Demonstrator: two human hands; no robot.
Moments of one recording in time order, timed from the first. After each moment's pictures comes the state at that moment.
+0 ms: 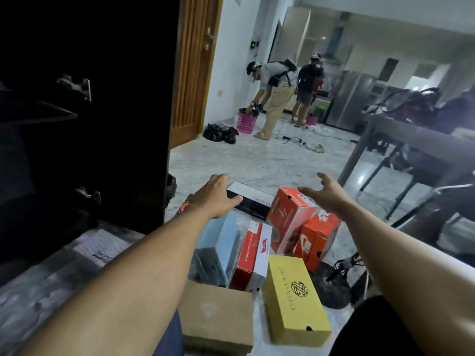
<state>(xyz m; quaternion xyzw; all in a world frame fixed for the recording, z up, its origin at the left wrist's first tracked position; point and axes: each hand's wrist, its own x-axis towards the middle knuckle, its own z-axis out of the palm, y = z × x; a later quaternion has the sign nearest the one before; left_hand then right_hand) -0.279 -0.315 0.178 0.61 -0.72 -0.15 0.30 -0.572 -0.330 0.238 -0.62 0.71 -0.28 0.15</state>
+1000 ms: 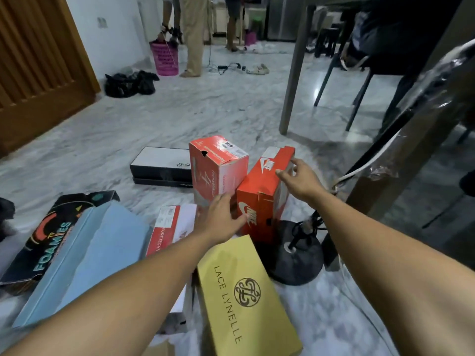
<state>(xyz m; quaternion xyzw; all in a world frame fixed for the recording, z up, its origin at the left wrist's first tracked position) -0.620 -0.530 -0.038 0.52 -0.79 -0.25 0.18 -0.837 -0.513 0.031 -0.49 0.76 -0.36 0.23</state>
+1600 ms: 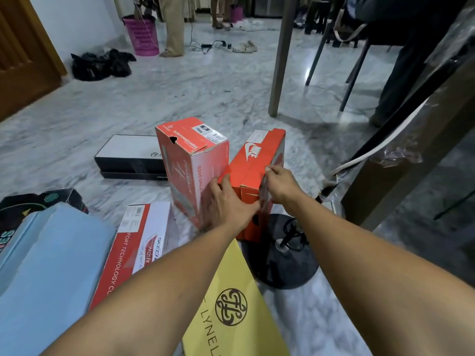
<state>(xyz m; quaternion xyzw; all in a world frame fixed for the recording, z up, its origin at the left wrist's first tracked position) -0.726 -0.570 -0.096 0.63 -0.69 -0.22 0.29 -0.847 -0.560 -0.046 -0.38 0.73 -0.46 0.35</state>
